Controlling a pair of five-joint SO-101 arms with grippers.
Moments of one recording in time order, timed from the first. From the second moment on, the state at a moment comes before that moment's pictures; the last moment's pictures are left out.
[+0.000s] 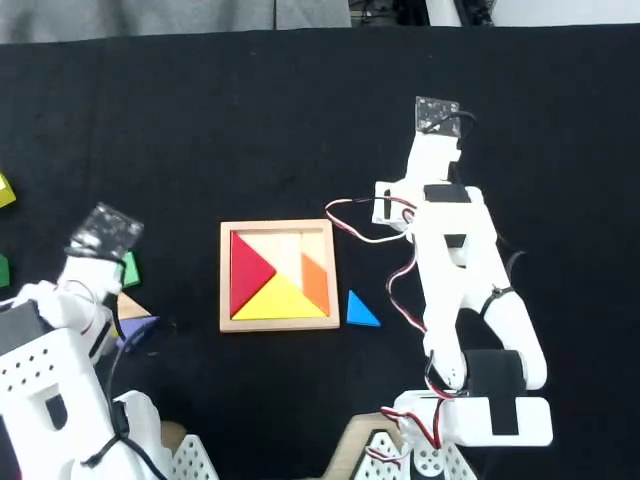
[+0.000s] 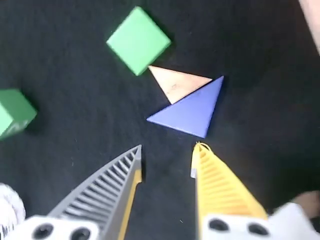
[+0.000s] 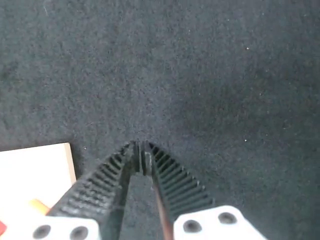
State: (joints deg) left arm -33.4 -54.5 58.7 76.2 -59.0; right arm -0.3 -5.2 33.2 45.1 -8.0
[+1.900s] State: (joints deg) left arm -17.5 -1.1 34.2 69.3 -39.3; right arm -0.3 -5.2 33.2 45.1 -7.9
